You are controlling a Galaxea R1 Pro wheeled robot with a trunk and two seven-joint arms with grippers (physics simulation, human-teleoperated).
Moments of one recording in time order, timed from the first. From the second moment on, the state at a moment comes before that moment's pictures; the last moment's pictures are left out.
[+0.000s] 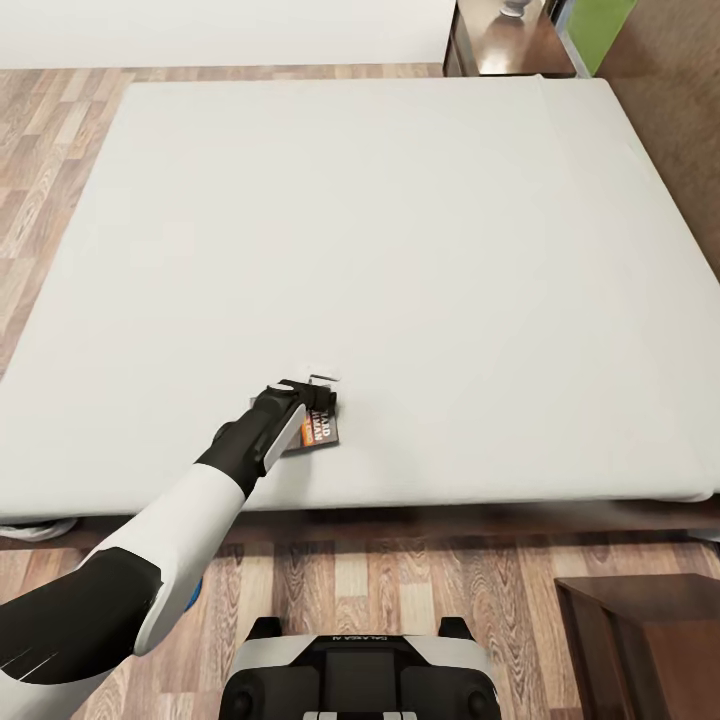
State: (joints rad) left arm -1.11 -0.12 -0.35 -0.71 0.16 0.55 0.16; right arm 0.30 0.04 0.15 0.03 0.00 0.32 -0.22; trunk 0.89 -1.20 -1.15
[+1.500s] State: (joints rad) left arm -1.11 -0.12 -0.38 -0.71 0.16 0.55 0.16; right arm 0.30 0.04 0.15 0.03 0.00 0.32 -0.22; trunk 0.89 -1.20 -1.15
